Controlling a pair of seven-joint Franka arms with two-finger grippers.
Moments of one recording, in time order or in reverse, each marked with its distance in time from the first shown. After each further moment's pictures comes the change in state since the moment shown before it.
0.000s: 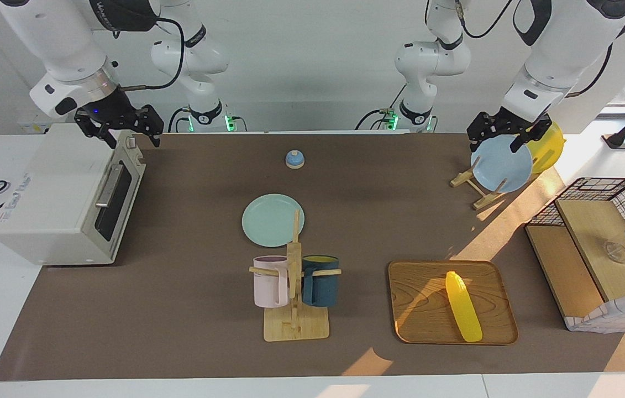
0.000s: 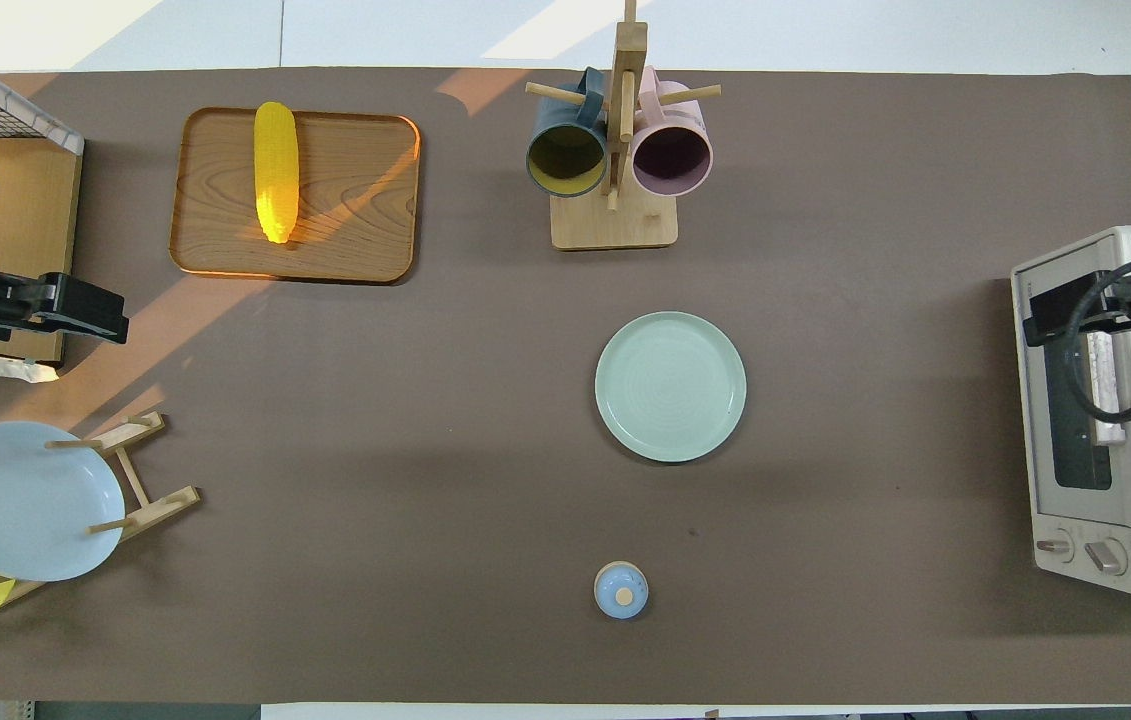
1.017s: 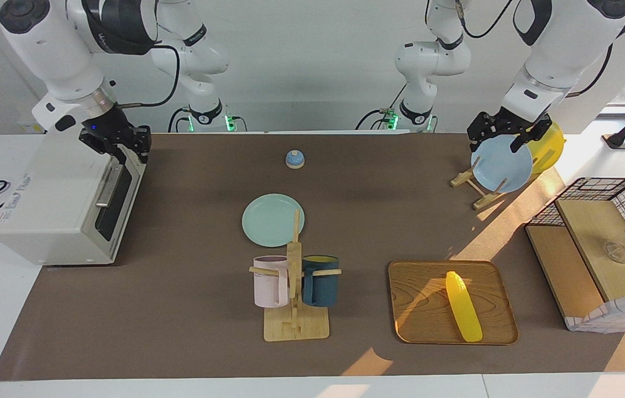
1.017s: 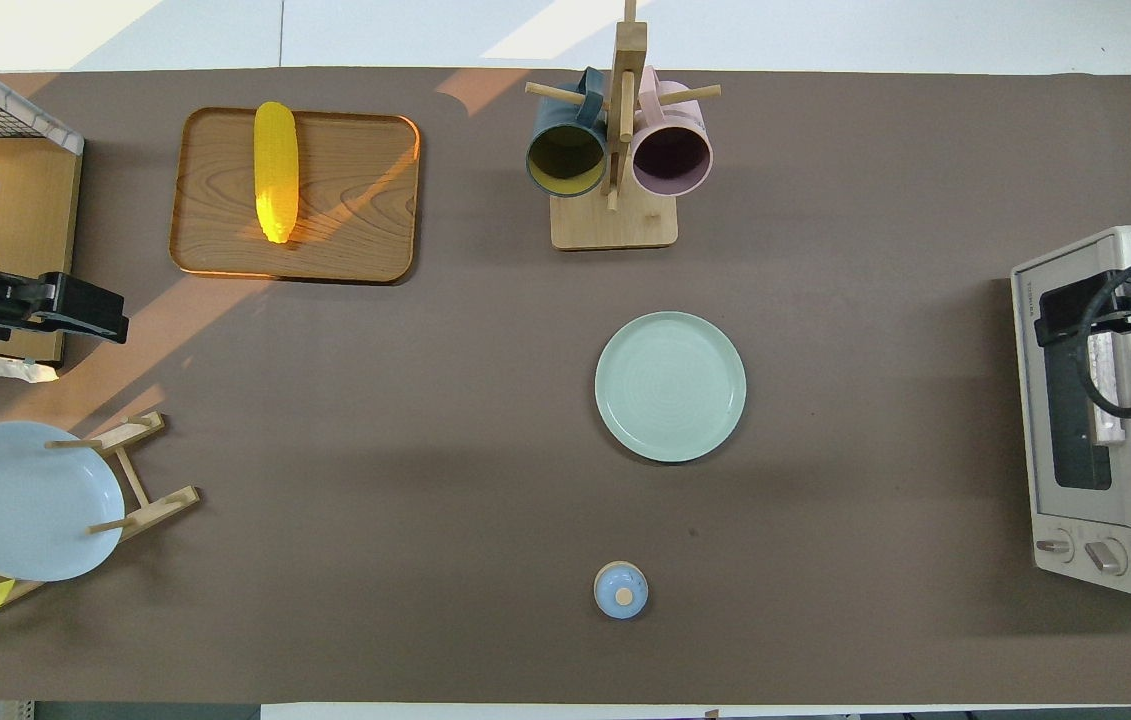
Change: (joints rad) left arm 0.000 0.000 0.000 0.000 0.000 0.001 0.000; right arm -0.052 -0.078 -0.013 -0.258 -0.001 0.239 -0.069
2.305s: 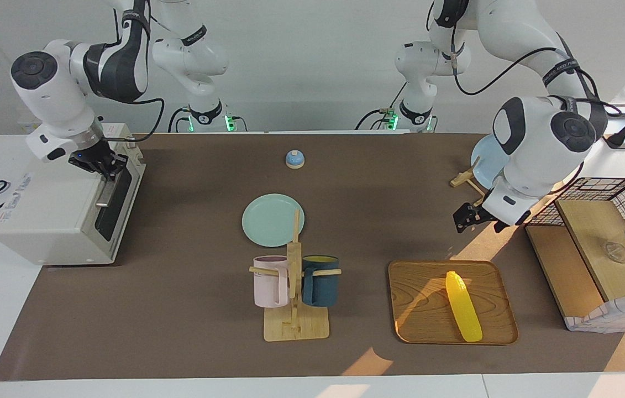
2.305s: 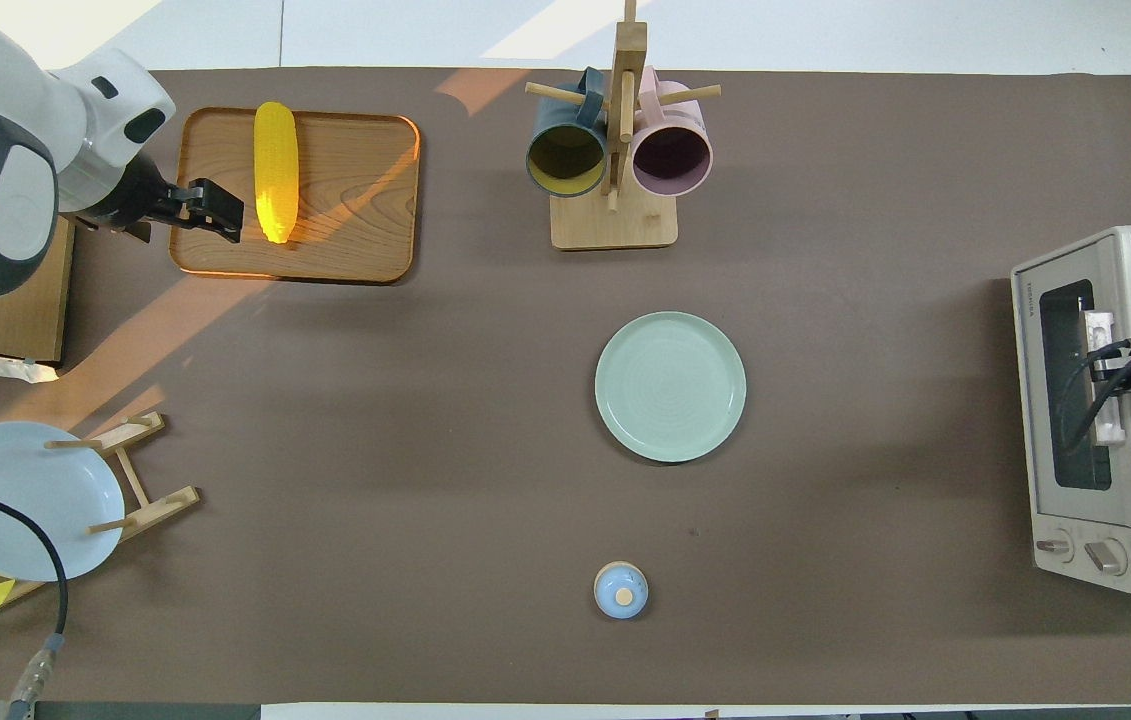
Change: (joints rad) left arm -0.002 0.396 -0.010 0.113 -0.004 0.322 -0.022; right arm -0.114 0.009 -0.004 -0.197 -0.161 0.141 -0.030
